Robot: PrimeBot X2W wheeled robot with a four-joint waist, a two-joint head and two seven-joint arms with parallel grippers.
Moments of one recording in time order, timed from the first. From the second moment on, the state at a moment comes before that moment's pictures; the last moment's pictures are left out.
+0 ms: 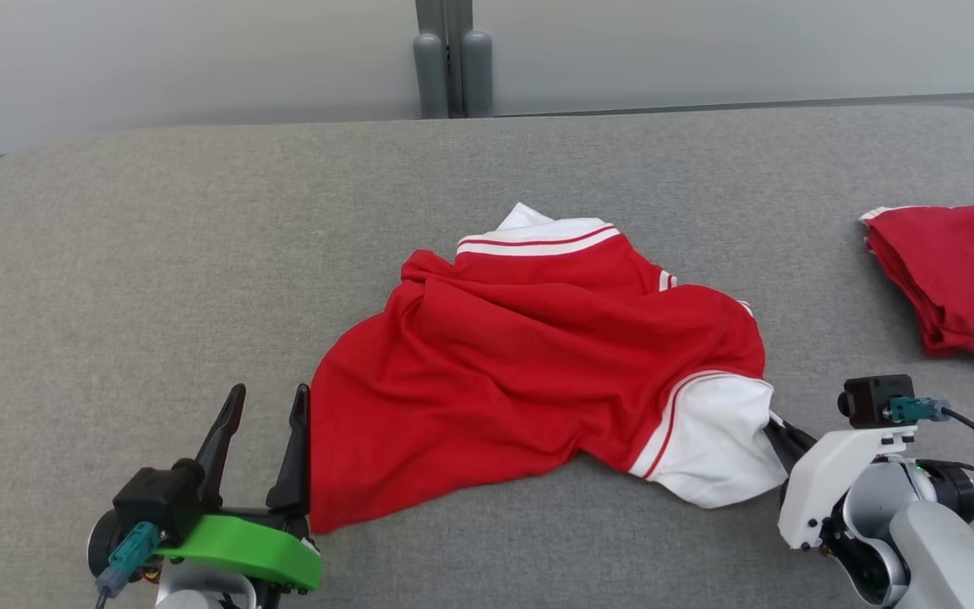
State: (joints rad) left arm -0.08 0.14 -0.20 0.24 -0.38 -0.10 -0.26; right arm -0.25 -0.28 0.25 0.50 0.53 0.13 0.16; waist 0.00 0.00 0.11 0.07
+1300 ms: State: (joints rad) left arm 0.03 0.16 -0.08 0.08 -0.35 -0.07 -0.26; right arm -0.06 -0.13 -0.03 0.11 0.30 0.13 -0.15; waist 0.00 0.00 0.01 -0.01
